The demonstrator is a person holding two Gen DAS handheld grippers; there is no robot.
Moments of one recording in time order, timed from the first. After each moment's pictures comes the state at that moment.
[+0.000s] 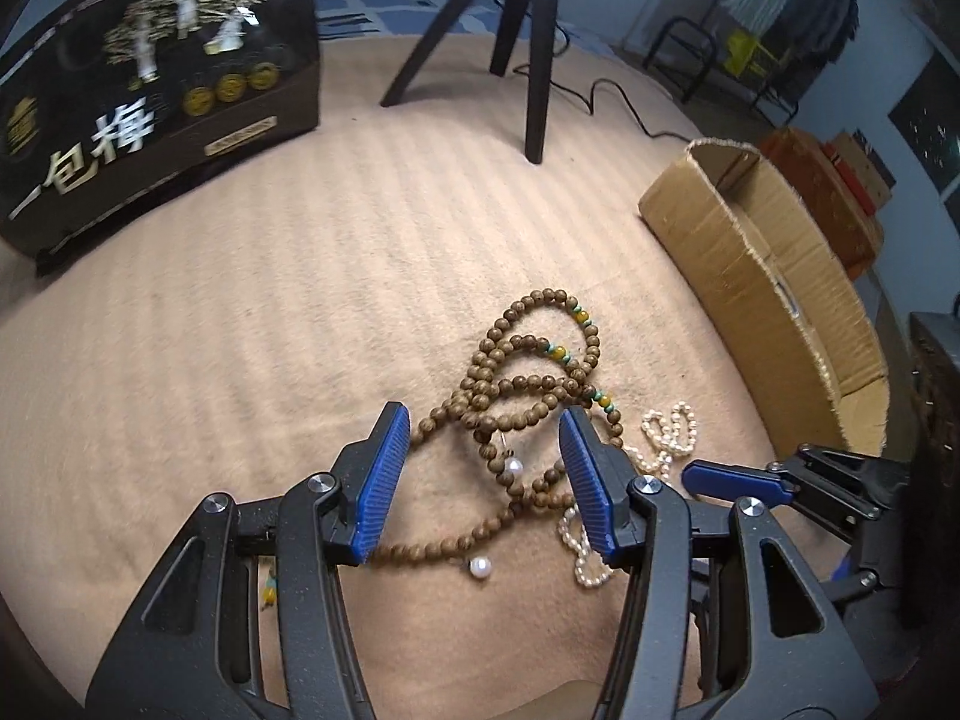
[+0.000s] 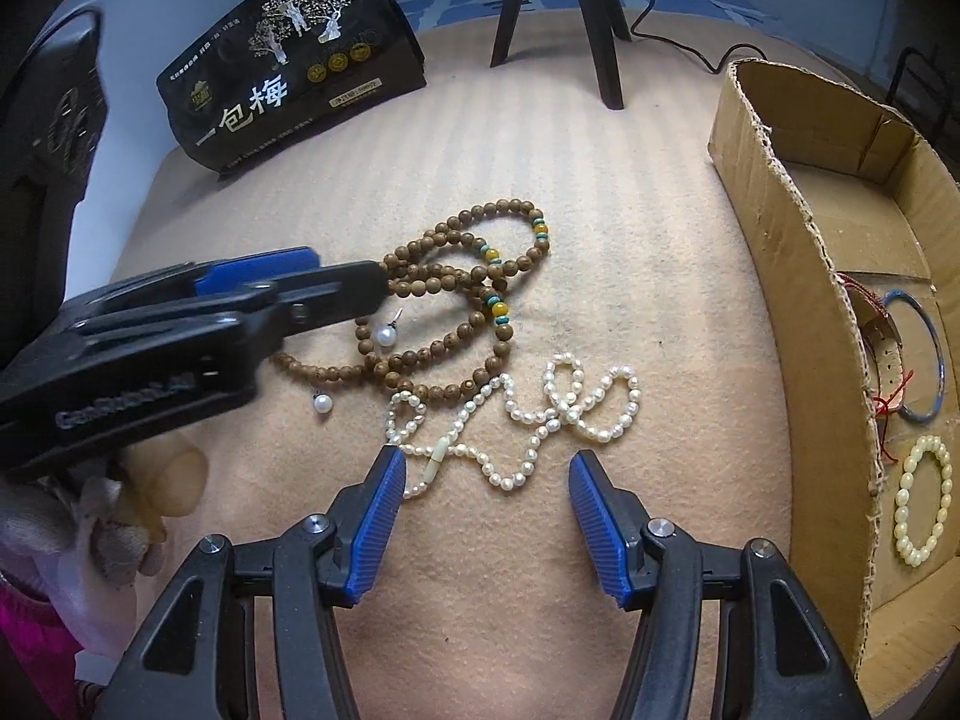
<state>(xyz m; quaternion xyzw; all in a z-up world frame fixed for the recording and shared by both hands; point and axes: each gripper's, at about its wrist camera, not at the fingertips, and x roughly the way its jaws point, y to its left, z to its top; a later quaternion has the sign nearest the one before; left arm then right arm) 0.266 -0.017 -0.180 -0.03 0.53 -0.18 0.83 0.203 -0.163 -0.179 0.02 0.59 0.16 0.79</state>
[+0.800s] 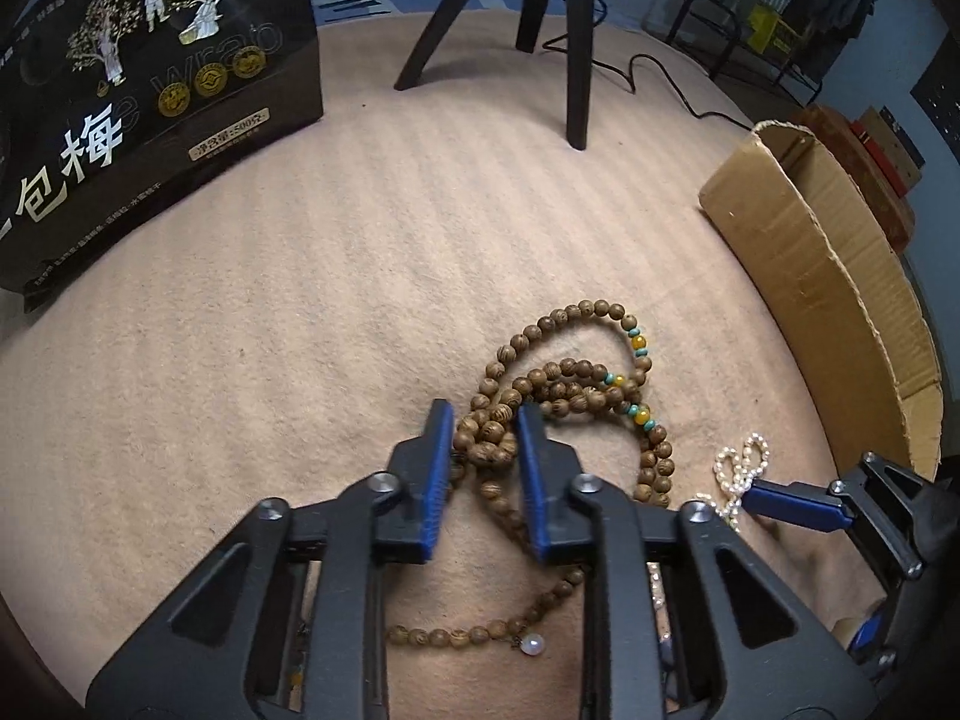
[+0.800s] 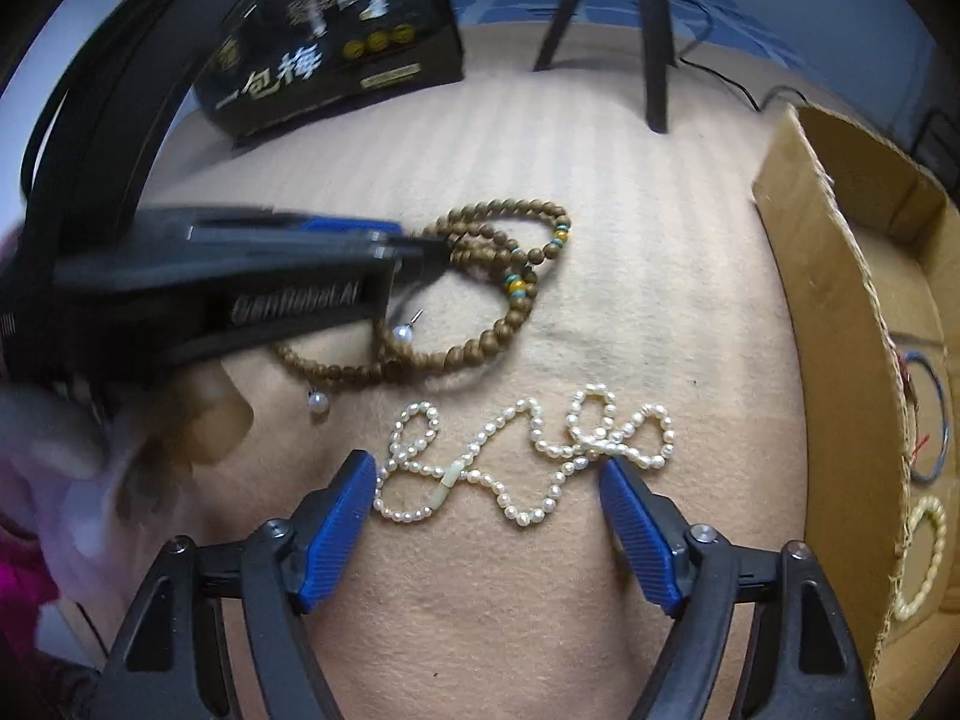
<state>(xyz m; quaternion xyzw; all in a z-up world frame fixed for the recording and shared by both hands) 0.295 -0.019 -0.204 0.00 0.54 -0.15 0.83 0.202 -0.138 -0.188 -0.06 0.57 0.19 0.80</state>
